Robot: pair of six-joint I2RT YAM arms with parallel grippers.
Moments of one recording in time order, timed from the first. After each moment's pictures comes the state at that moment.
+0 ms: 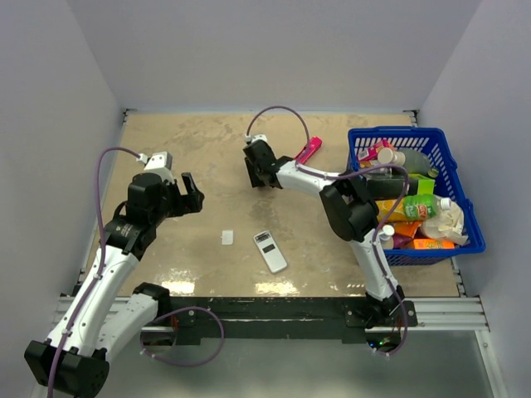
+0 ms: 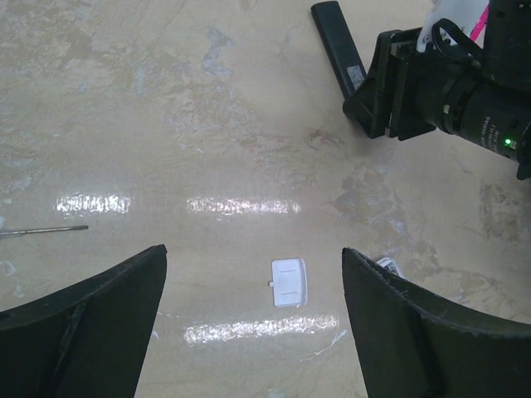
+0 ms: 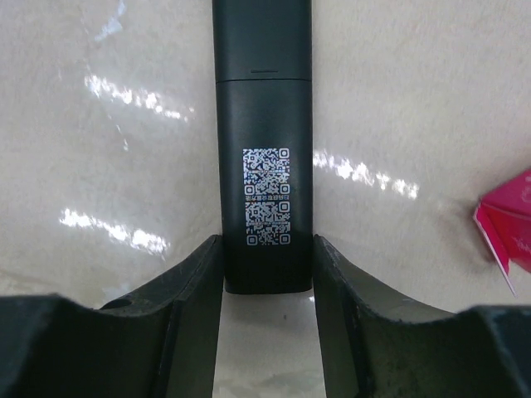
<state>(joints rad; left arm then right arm) -0.26 0.81 0.81 -0.53 -0.04 -0.38 0.71 2.27 1.73 -0.32 0.32 0.28</state>
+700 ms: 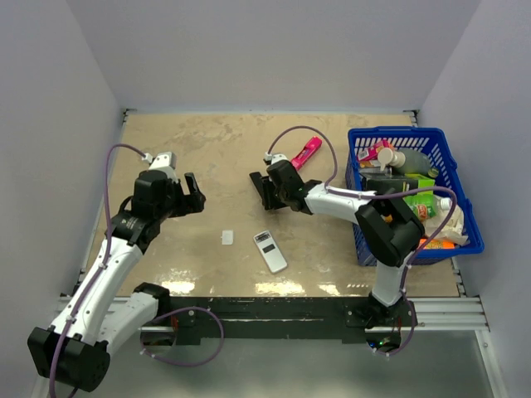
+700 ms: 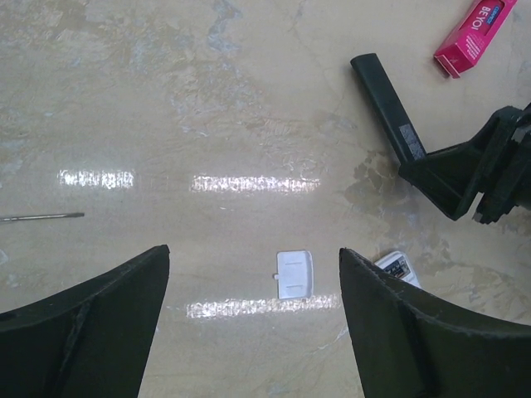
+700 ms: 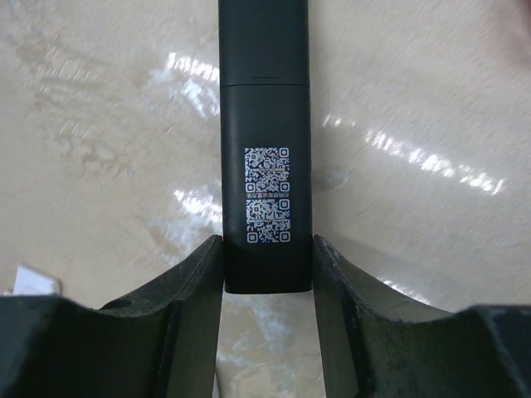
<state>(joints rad) -0.26 0.87 0.81 -0.54 -0.04 -0.39 0.72 1.87 1.18 -0.11 0.13 0.39</state>
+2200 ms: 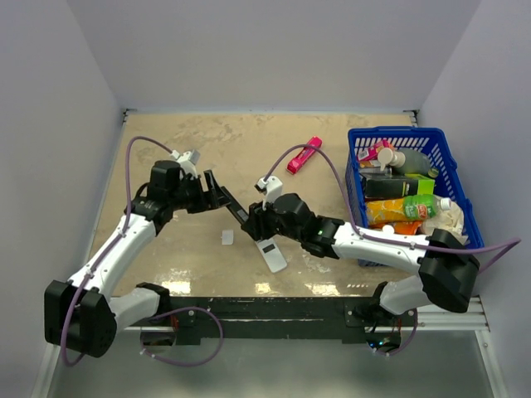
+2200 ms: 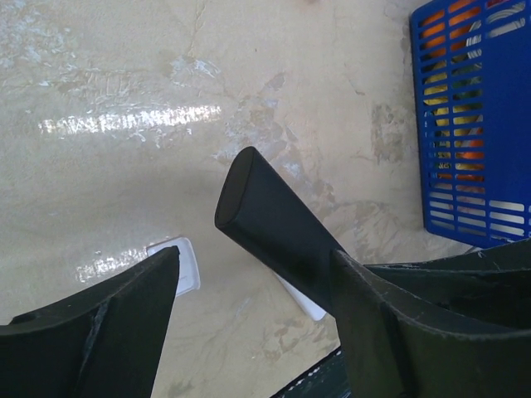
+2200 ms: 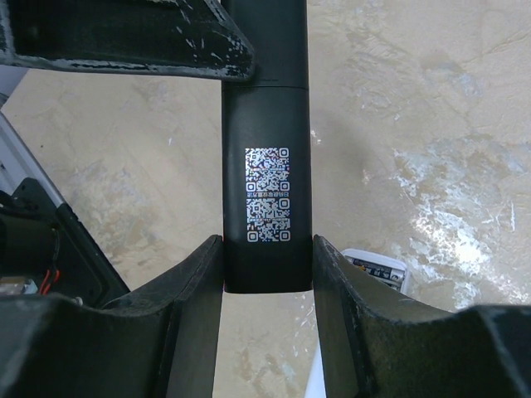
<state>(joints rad) -0.25 1.11 0.80 -0.36 0.38 -0.51 1.02 1.40 0.85 0.11 0.10 0.43</state>
